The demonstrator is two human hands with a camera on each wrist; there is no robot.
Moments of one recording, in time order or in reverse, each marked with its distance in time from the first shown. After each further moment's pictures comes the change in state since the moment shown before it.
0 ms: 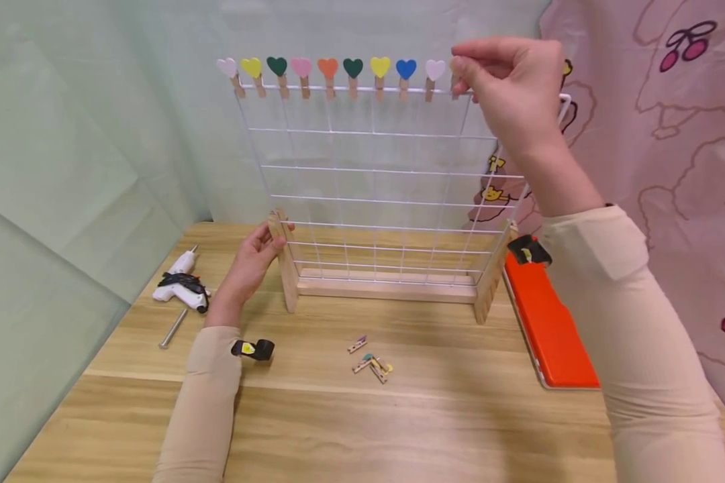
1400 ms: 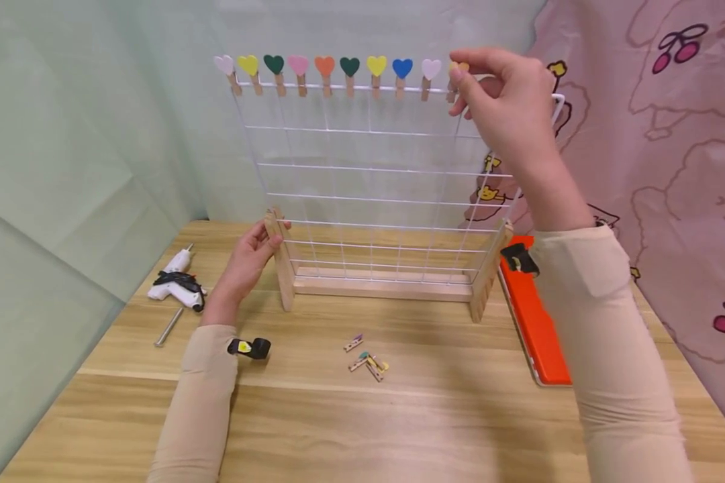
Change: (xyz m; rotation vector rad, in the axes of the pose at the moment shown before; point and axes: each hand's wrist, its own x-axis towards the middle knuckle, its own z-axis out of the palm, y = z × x) left_hand 0.005 -0.013 -0.004 0.028 0.013 0.006; right_hand -0.013 -0.002 -0.005 -0.270 -0.070 0.067
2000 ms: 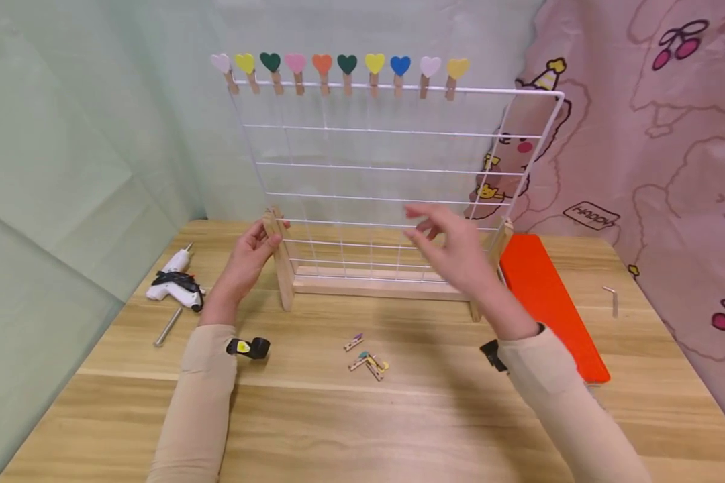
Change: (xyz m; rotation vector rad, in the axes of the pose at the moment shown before) left_hand 0.000 0.000 0.000 0.005 -0.002 -0.011; right_hand -0.100 0.100 0.061 -0.065 -0.215 -0.353
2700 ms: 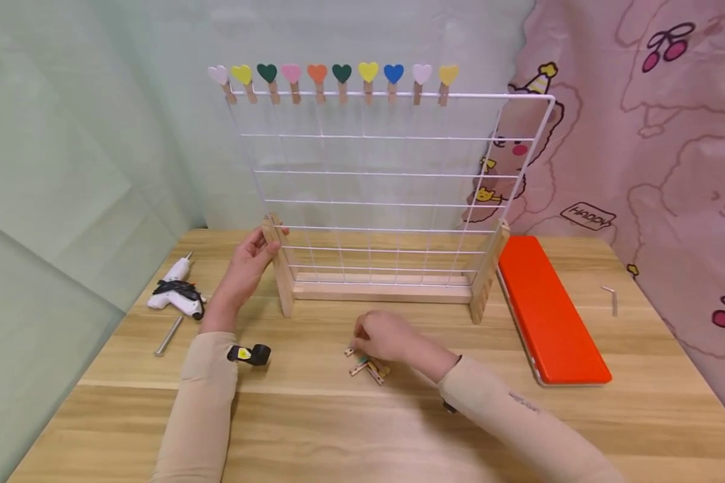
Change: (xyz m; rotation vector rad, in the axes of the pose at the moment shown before) left_hand 0.000 -0.001 0.000 0.013 0.009 -0.001; right_hand -0.075 0.006 0.120 -0.237 -0.811 0.217
